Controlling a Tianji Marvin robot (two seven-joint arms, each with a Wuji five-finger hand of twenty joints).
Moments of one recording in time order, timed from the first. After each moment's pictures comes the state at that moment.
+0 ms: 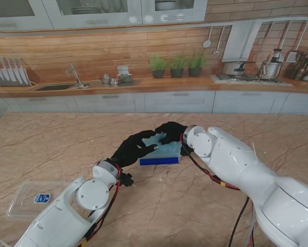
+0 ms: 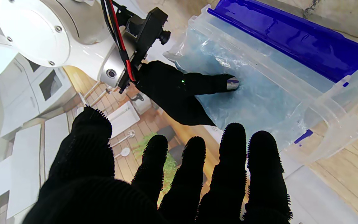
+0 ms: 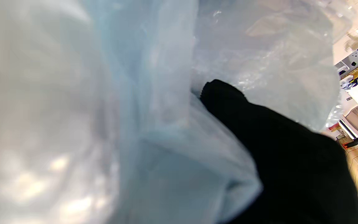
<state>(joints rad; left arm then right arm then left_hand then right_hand) 1.38 -1.19 -0.96 -1.48 0.25 -0.12 0.15 -0.70 -1.32 0.50 -0.60 -0.26 -0.31 0.08 0.89 -0.16 0.04 -0.04 0.39 0.18 0.36 0.31 0.45 0.28 0.30 0.37 0.42 0.40 0.59 0.58 0.11 0.38 1.13 0.59 0.83 -0.64 0.96 -0.16 0.77 -0.14 0.96 0.33 1.04 0.24 0.74 0.36 1.12 0.15 0.99 0.68 0.56 0.25 1.24 0.76</state>
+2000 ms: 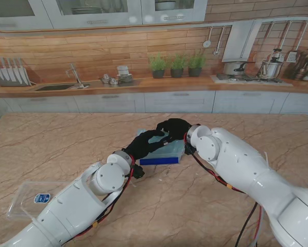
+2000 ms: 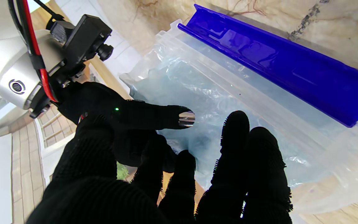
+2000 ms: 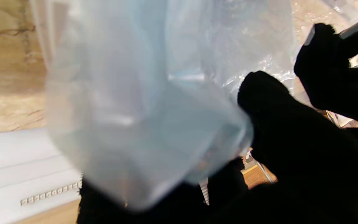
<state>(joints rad) 1.16 -1.26 -0.81 -1.28 0.13 0.05 0.11 -0.78 -1.22 0.59 -0.82 -0.46 -0.25 0.02 0.90 -0.11 0.04 -0.04 0.39 0.17 0.37 0.30 0.30 0.15 0.25 0.23 0.53 0.45 0.80 0.76 0.26 0.39 1.32 0.86 0.63 -0.64 0.83 -0.09 0.60 -0.12 0.68 0.51 0.68 0.21 0.64 0.37 0.73 0.14 0.71 0.65 0.32 0.26 0.97 0.79</state>
